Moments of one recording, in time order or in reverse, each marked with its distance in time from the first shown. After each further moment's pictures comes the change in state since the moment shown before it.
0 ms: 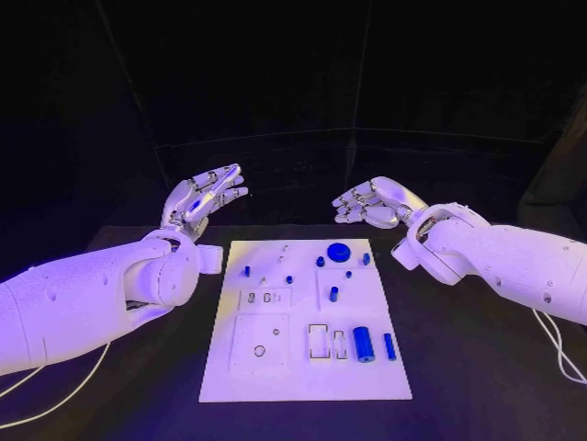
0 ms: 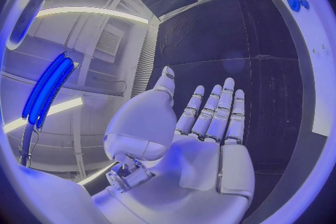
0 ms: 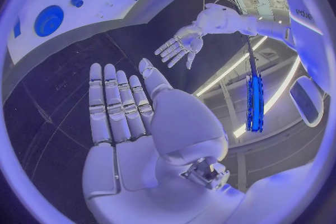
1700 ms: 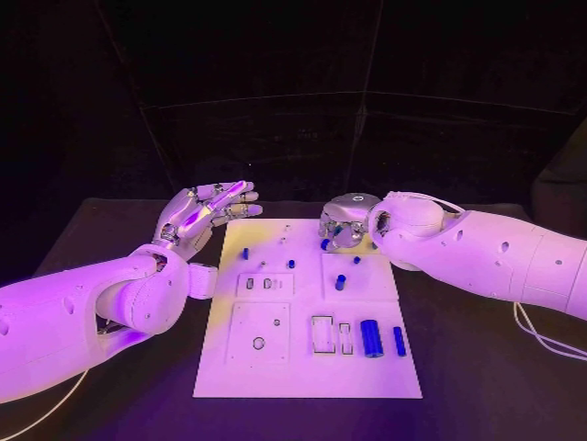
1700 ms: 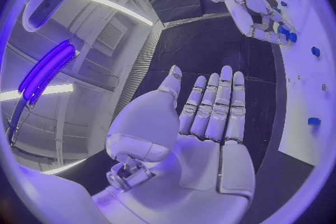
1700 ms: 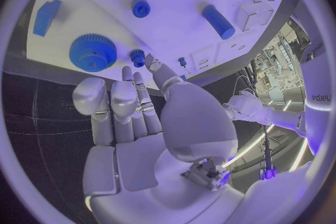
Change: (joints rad) left arm 0.000 -0.087 0.000 0.184 -0.065 0.101 0.001; left_hand 0.058 0.029 0.046 -0.084 0.004 0.231 0.050 0.007 0.008 0.246 -0.043 0.035 0.008 0.231 -0.058 0.042 -0.002 0.047 0.282 -0.013 0.104 0.023; right arm 0.034 0.131 0.002 -0.060 -0.757 0.261 -0.348; right_hand -0.115 -0.146 0.291 0.018 -0.058 0.095 -0.063 -0.035 0.001 0.111 -0.067 -0.041 0.008 0.369 -0.117 0.964 0.849 -0.048 0.372 -0.112 0.932 0.856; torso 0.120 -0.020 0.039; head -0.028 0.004
